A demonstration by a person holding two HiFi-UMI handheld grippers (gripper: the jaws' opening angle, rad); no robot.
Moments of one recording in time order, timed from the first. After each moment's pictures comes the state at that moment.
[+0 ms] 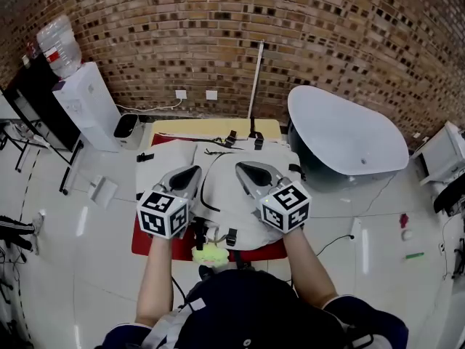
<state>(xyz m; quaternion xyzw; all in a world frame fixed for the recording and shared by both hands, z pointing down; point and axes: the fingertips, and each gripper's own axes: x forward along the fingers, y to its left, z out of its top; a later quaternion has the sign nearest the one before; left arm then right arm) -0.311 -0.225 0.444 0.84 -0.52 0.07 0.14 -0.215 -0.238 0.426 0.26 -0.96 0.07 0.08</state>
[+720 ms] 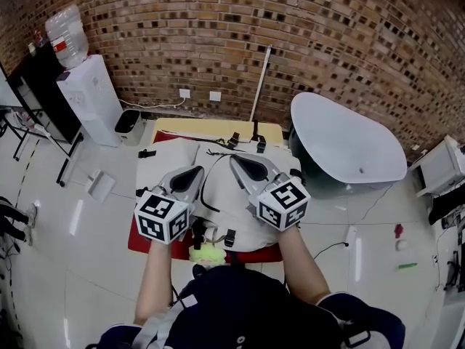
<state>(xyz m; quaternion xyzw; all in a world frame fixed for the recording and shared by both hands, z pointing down) -0.309 -0.211 0.420 0.84 -0.53 0.04 0.13 -0.243 -0.238 0.392 0.23 -0.97 0.04 0.05</state>
